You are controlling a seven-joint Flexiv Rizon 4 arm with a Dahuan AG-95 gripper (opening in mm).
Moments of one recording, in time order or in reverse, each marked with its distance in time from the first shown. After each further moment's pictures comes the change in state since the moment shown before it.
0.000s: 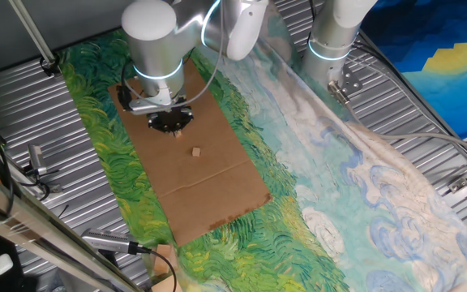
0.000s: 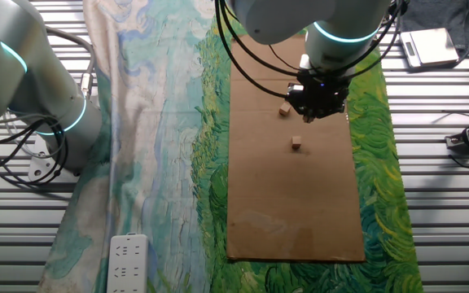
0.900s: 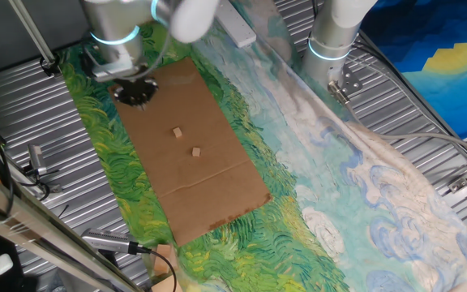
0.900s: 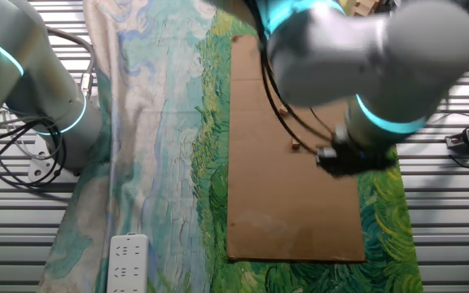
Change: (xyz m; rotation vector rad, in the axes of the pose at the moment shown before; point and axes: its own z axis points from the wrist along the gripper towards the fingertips) arm 0.116 -0.081 0.009 -0.007 -0.019 -0.180
